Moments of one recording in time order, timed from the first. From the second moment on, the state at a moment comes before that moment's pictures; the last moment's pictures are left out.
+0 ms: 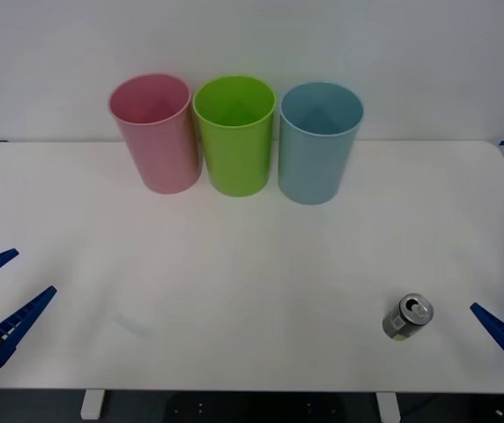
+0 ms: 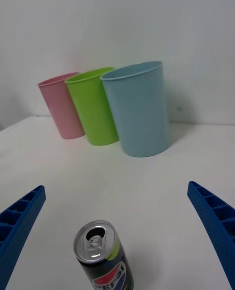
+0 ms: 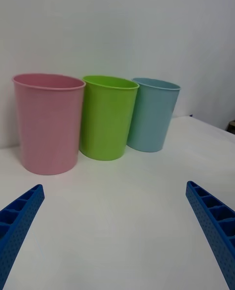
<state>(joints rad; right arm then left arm) 0.41 -0.41 -0.50 -1.63 0.93 -1.21 0.01 0.35 0.40 0.52 -1.66 -0.96 -1.22 0.00</state>
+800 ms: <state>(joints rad) 0.45 -0.50 -0.50 -1.44 0.91 -1.37 0.11 0.35 0.40 0.52 -1.66 -0.96 -1.22 0.00</state>
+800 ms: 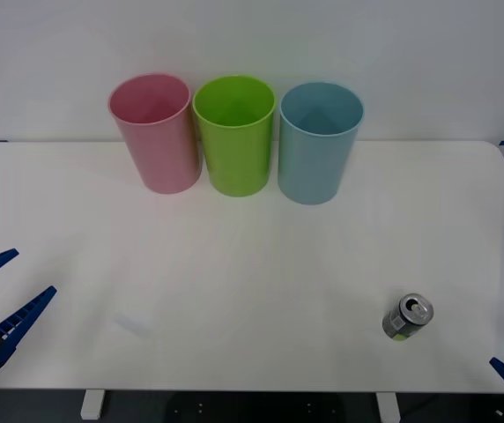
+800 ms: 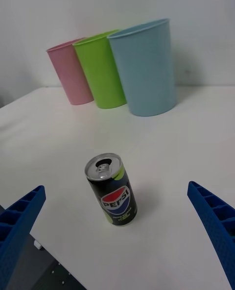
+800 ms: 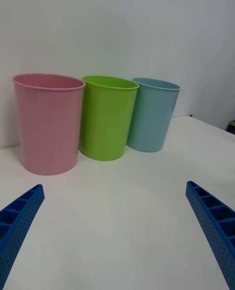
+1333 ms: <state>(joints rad) 0.44 -0.50 -0.44 -1.39 0.96 -1.32 0.20 0.35 0.40 0.52 -1.66 -0.96 -1.22 0.00</state>
